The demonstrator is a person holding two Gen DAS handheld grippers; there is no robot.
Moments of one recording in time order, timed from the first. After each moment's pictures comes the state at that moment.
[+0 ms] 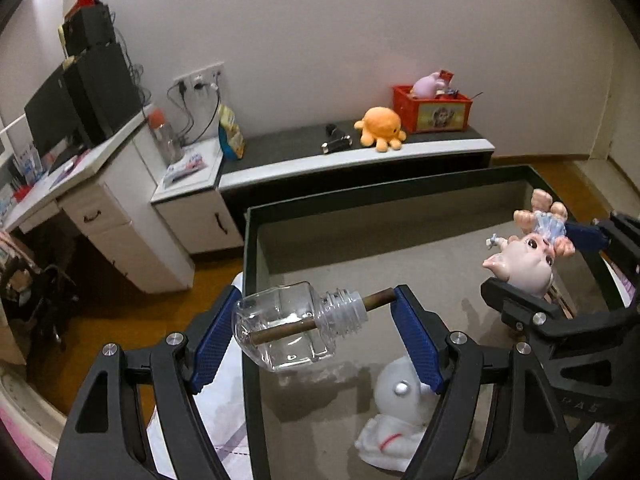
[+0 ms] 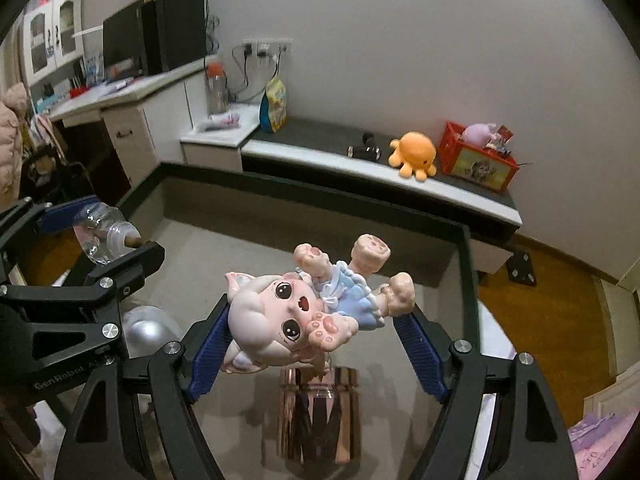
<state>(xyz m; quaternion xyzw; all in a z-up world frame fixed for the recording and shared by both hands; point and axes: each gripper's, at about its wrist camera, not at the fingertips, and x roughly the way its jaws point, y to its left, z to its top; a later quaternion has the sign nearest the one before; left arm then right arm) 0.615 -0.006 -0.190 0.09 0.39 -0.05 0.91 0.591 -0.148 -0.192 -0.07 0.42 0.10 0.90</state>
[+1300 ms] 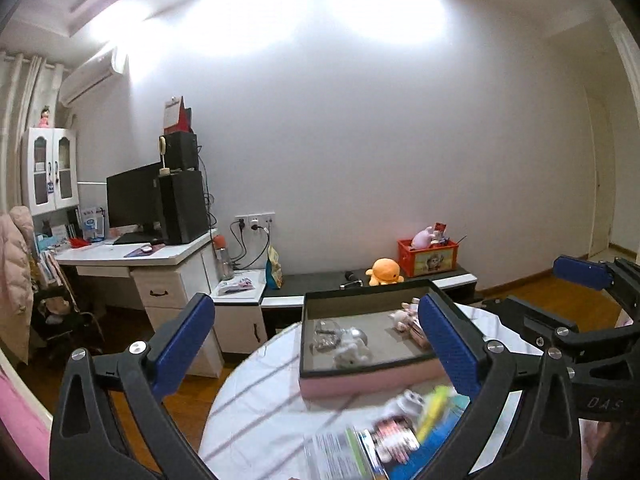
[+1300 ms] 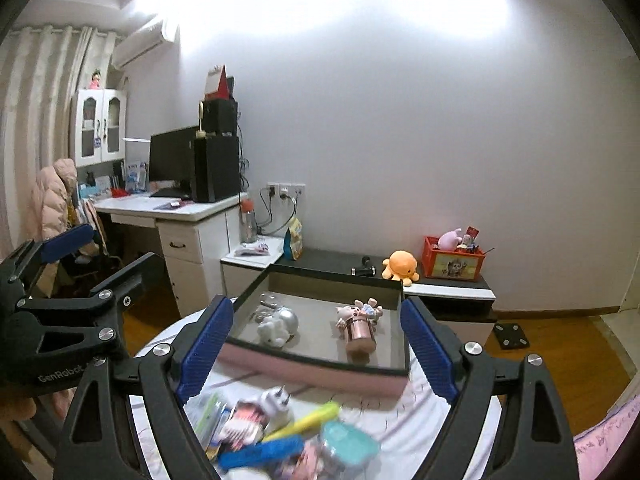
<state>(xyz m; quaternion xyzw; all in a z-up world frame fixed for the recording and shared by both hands) 0.263 0.025 -0.065 0.04 0.10 -0.02 0.99 0.286 -0.144 -0.063 -0.03 0.15 0.10 0.98</state>
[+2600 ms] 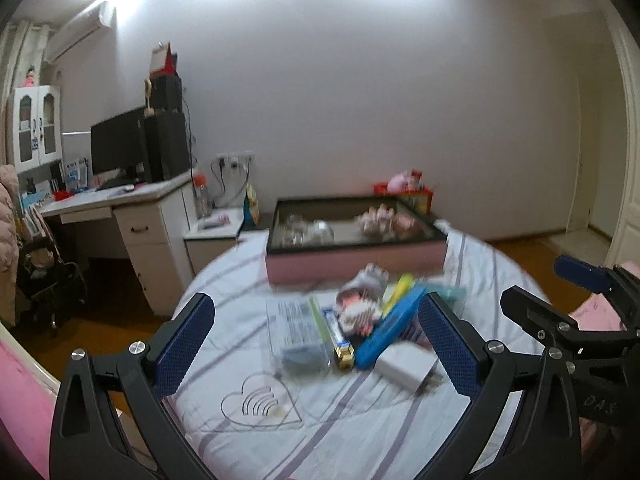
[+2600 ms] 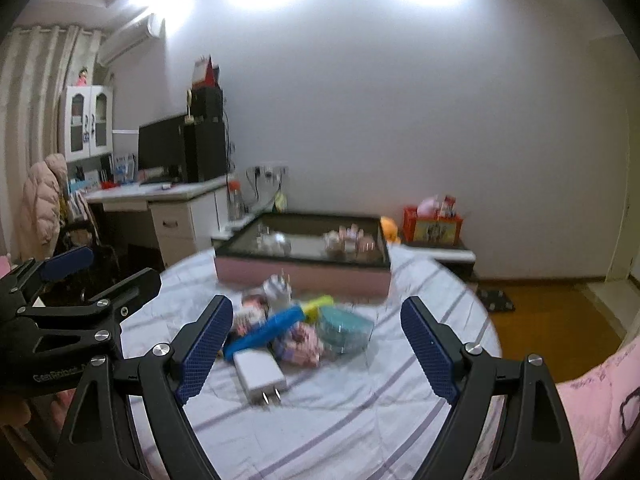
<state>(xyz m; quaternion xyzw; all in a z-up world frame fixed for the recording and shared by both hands) 0.217 0.013 -0.162 0.03 0.20 -0.05 0.98 0.212 -0.159 -0.159 -0.01 0.21 0.07 0.98</state>
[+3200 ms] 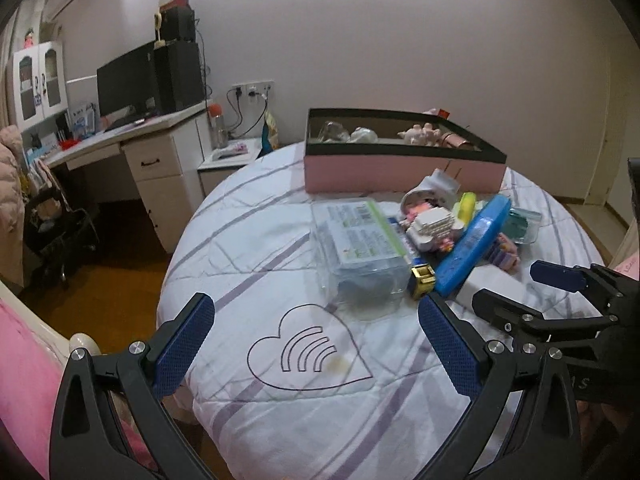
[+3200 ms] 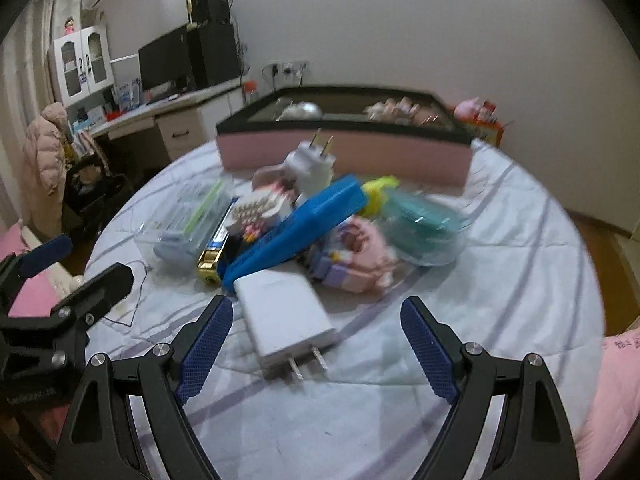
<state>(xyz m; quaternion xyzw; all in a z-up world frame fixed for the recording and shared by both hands) 0.259 0.053 -0.231 0.02 0.31 -0.02 0.95 0.293 -0.122 -0.240 0.00 0.38 0.12 0.92</state>
